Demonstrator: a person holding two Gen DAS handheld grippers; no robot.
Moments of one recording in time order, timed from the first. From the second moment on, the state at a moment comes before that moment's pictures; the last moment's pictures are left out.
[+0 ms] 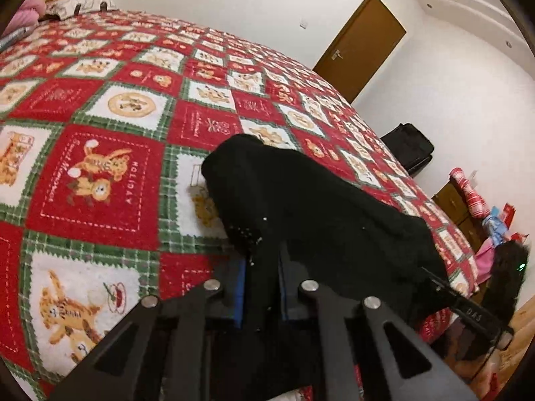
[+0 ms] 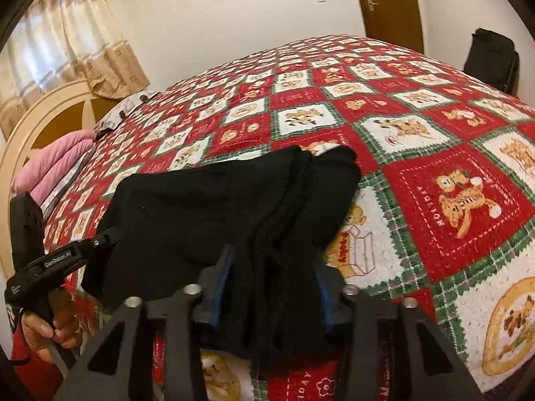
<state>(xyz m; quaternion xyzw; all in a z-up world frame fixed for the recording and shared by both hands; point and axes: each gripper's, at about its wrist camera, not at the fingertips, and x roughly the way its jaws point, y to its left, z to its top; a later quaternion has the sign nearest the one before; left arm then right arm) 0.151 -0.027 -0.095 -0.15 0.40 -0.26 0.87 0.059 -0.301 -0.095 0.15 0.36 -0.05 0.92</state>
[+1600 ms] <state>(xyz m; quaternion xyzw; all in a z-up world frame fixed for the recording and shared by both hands) 0.241 0.173 -0.062 -0.05 0.30 0.08 0.95 0.282 -0.200 -0.072 0.14 0.31 0.09 0.94</state>
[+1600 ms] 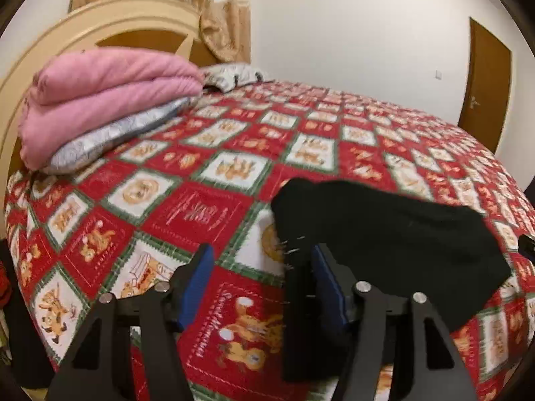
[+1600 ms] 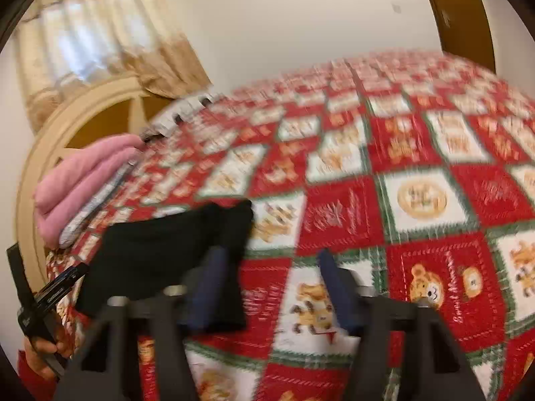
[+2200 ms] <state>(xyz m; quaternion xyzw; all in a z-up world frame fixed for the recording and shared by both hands) 0.235 0.105 -0.087 -0.01 0.33 0.08 0.94 0.278 -0.106 -0.100 0.02 0.35 0.10 0.93</state>
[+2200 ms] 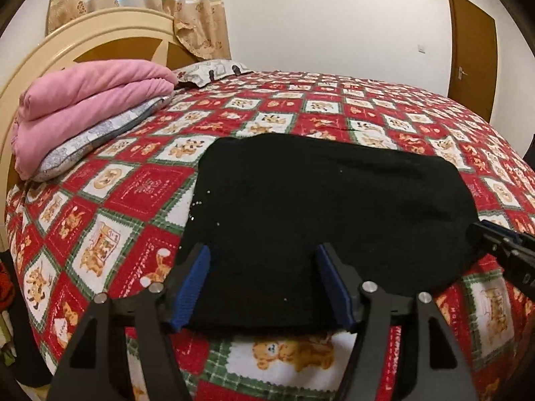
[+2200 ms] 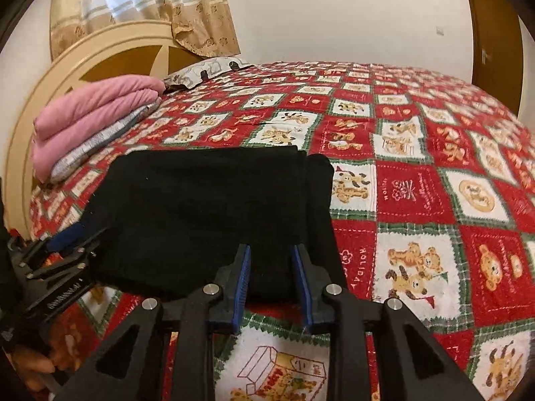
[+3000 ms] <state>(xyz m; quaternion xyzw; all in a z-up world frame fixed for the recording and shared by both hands) 0.139 0.081 -0.079 -0.03 0.40 0.05 0.92 0.164 -0.106 -0.083 0.13 0.43 0.04 0.90</state>
